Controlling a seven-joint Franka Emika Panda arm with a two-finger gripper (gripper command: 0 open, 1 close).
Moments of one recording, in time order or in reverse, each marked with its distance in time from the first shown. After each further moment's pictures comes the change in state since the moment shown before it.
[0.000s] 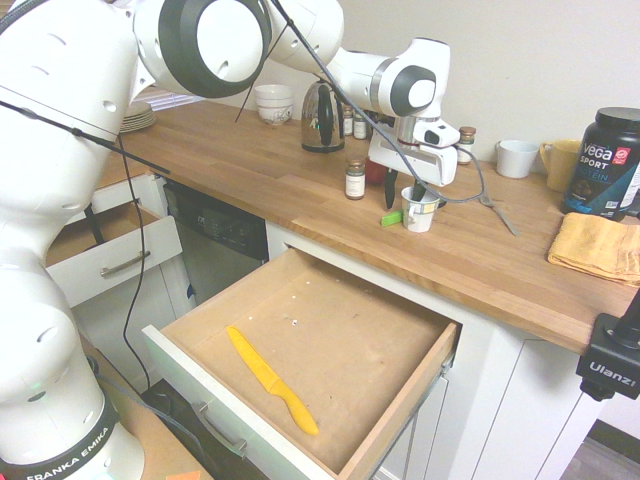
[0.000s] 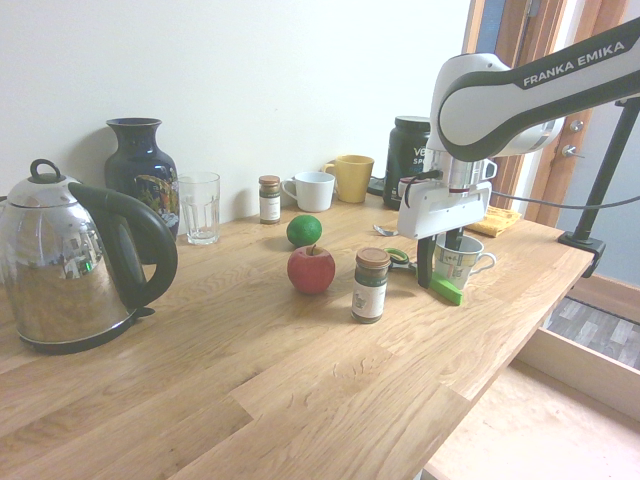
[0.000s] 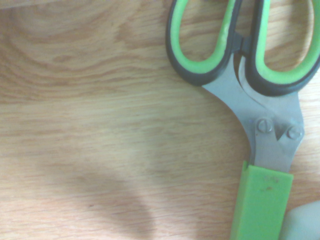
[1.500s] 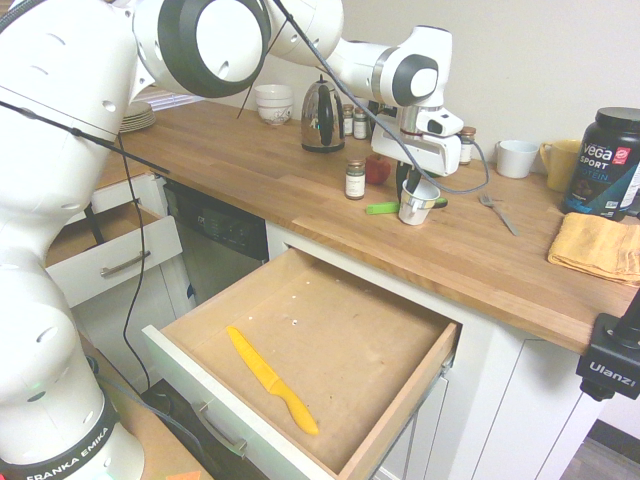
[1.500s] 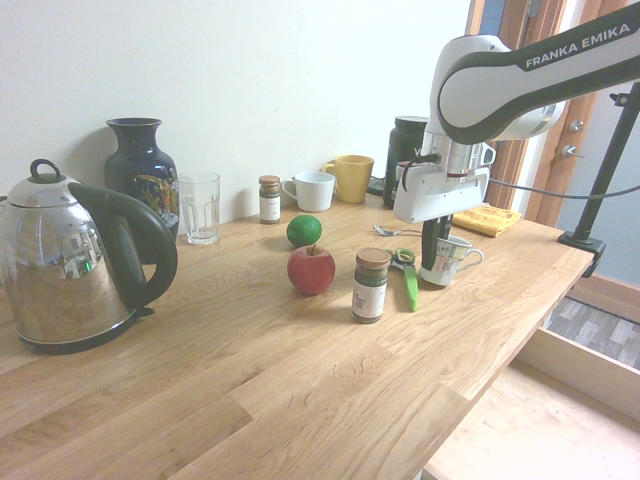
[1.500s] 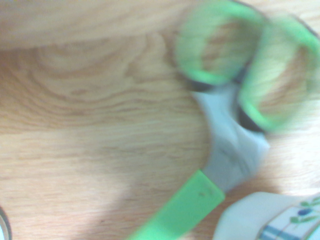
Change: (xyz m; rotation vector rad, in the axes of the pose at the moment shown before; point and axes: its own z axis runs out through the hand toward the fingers) arm 0.005 -0.006 -0.025 0.027 0.026 -0.003
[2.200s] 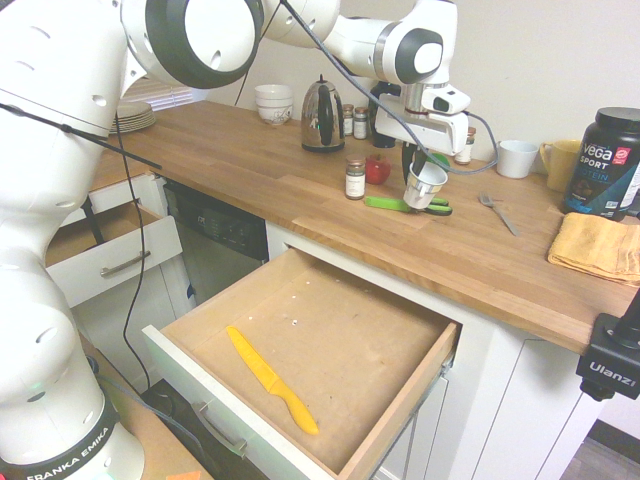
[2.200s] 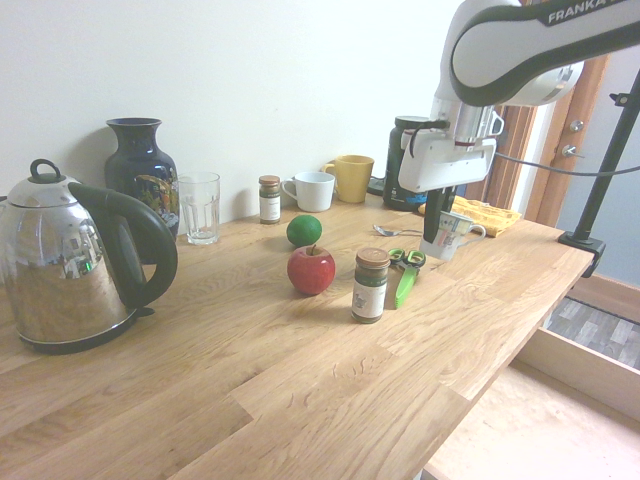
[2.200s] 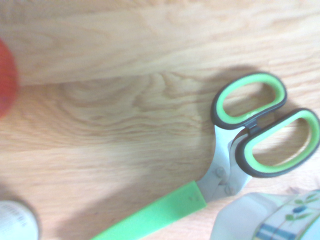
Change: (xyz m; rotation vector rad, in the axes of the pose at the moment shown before) arm -0.003 0.004 -0.058 0.048 0.041 -0.025
